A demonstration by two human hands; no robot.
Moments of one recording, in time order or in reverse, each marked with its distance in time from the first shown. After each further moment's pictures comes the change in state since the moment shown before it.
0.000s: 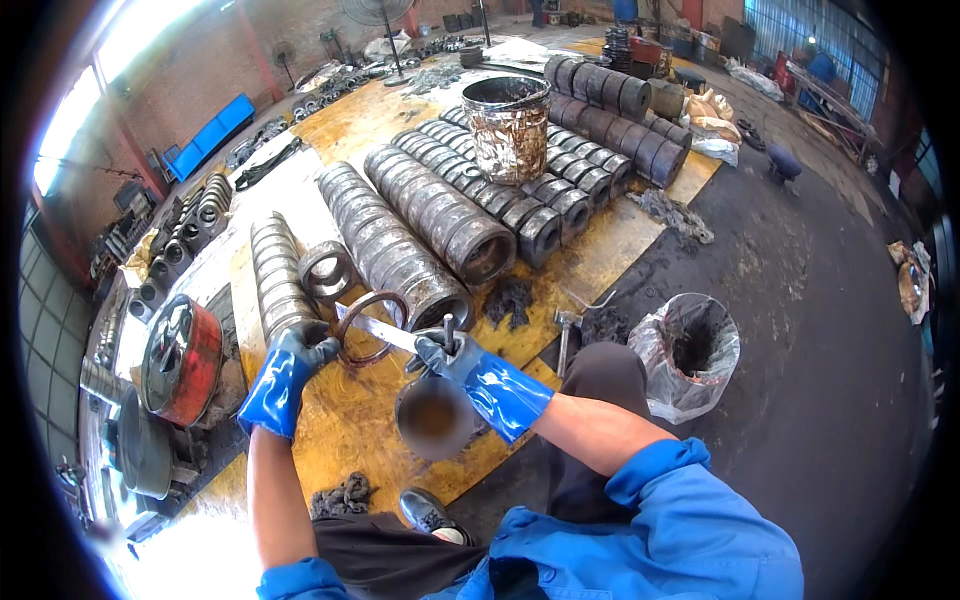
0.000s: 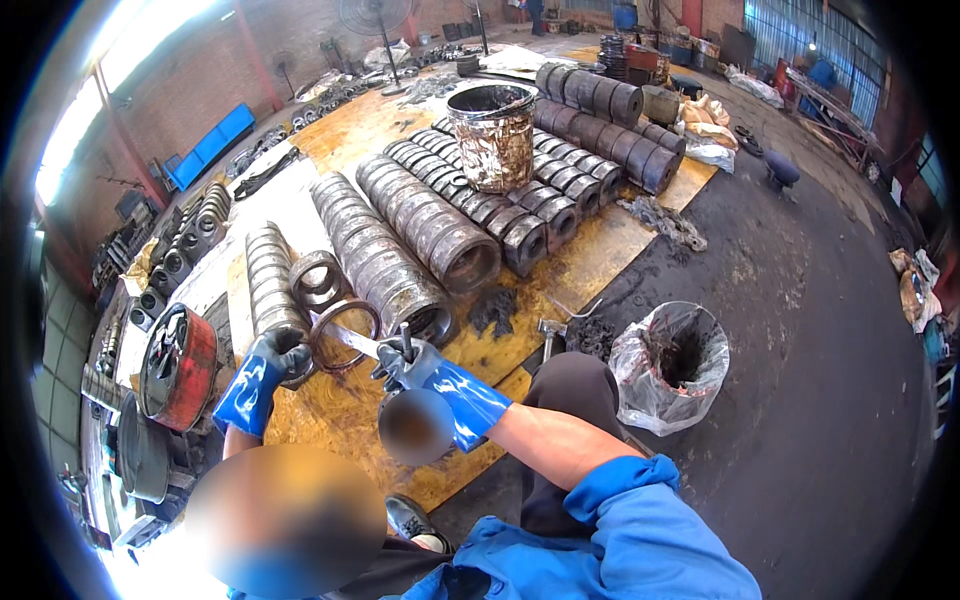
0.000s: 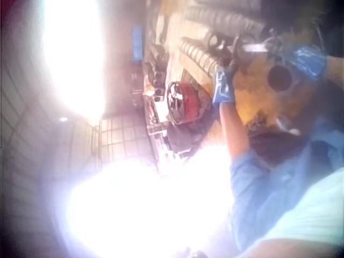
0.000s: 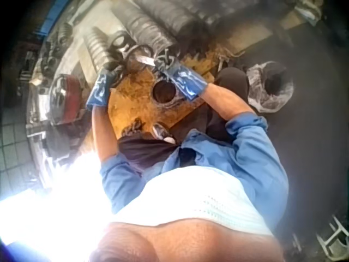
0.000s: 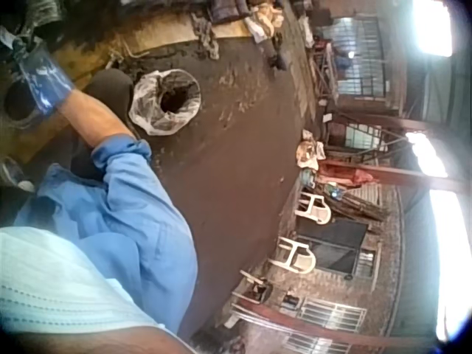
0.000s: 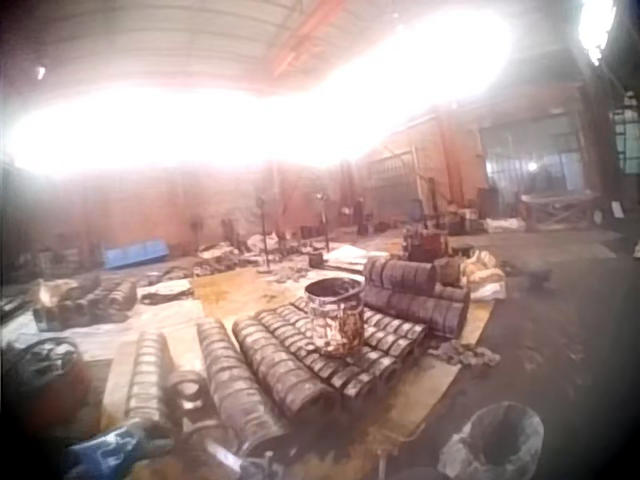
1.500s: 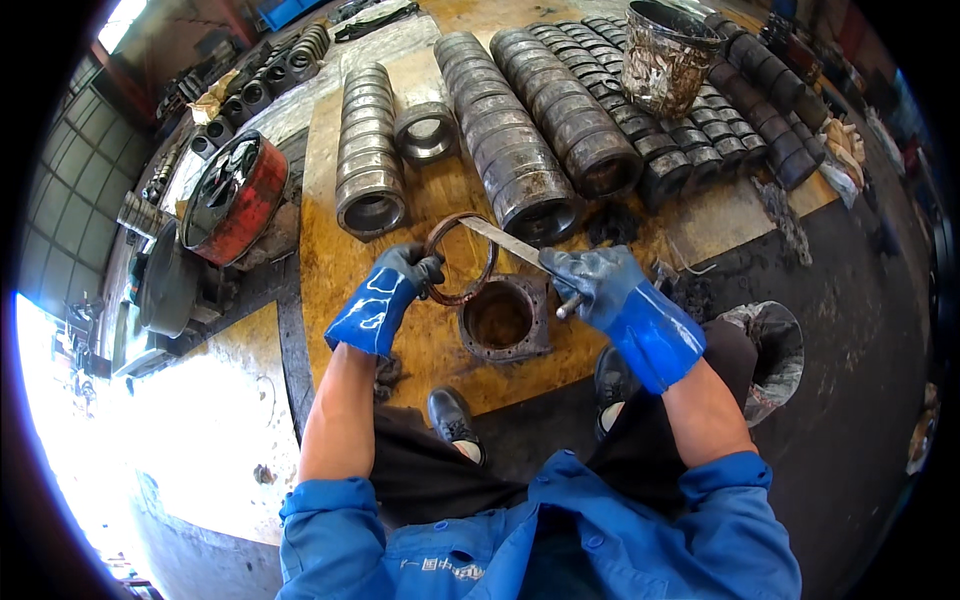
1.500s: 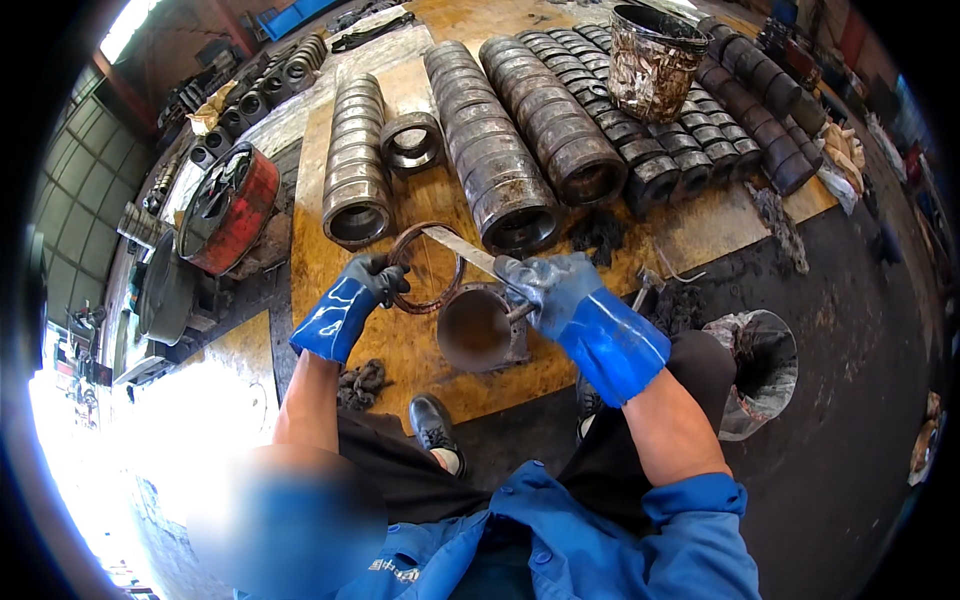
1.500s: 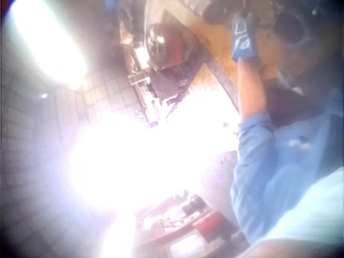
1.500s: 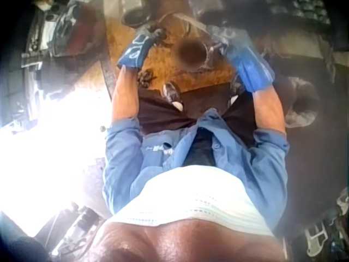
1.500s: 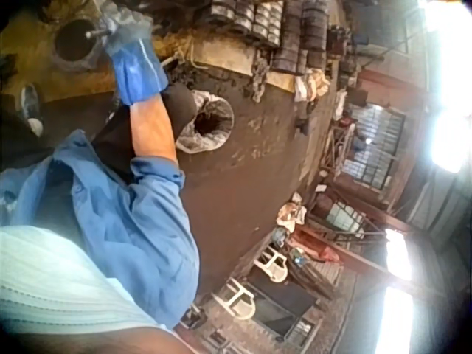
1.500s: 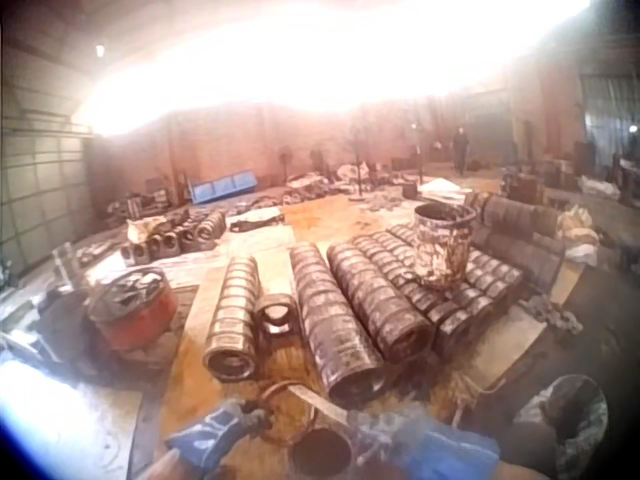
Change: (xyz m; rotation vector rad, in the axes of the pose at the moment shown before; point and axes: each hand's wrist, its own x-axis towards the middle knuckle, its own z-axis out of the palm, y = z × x) left_hand -0.051 -0.065 0.044 -0.174 -0.110 -0.410; right_hand -0.007 -0.017 -0.038 -1.327 -0.323 -0.678
